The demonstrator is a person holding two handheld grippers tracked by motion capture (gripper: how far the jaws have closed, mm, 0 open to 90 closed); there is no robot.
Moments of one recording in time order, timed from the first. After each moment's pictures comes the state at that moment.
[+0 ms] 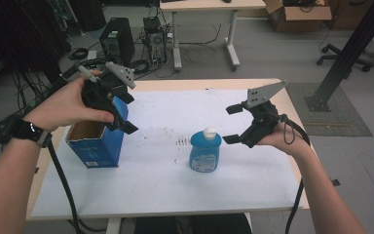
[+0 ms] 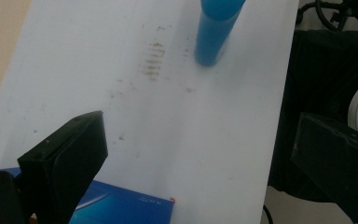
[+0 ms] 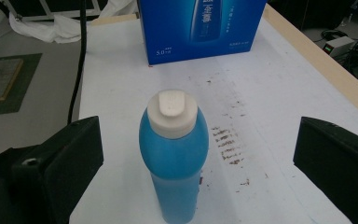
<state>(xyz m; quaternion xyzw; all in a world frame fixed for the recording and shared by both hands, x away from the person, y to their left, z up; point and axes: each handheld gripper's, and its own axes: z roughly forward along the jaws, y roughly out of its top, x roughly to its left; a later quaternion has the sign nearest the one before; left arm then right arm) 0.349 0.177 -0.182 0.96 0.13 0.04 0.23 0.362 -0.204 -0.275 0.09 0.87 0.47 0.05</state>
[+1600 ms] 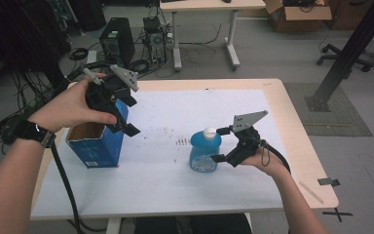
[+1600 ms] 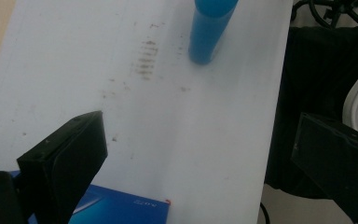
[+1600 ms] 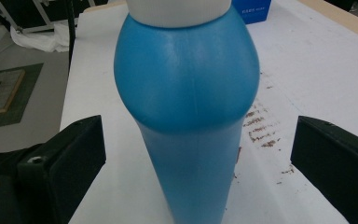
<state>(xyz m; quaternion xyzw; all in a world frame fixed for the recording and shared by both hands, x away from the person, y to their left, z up) 0.351 0.173 -0.188 0.97 0.12 0.03 0.22 0.359 -0.187 -0.365 0.12 0.86 0.49 0.02</state>
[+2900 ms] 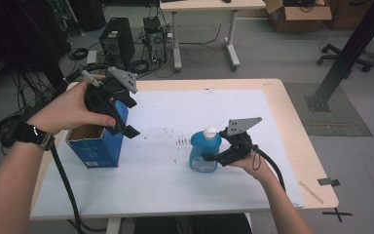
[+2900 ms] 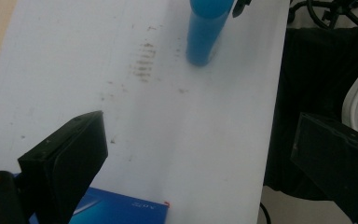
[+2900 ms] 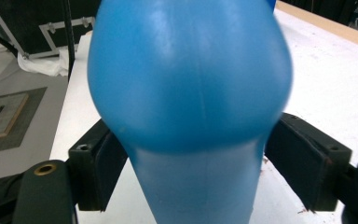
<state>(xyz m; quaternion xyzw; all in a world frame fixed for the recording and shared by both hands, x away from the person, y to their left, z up) 0.347 0.174 -0.190 0.97 0.12 0.03 0.23 0.360 -0.174 -0.390 0.12 0.83 0.54 0.02</state>
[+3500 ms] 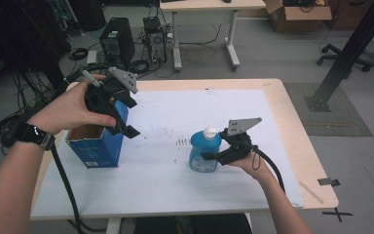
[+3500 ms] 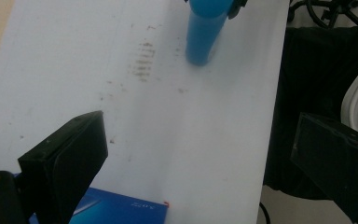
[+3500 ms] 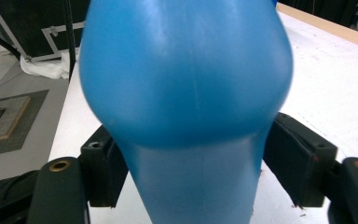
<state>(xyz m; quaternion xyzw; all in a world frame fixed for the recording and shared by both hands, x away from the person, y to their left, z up) 0.347 0.173 -0.190 0.97 0.12 0.03 0.23 0.362 -0.173 -0.393 0.12 0.83 0.54 0.02</state>
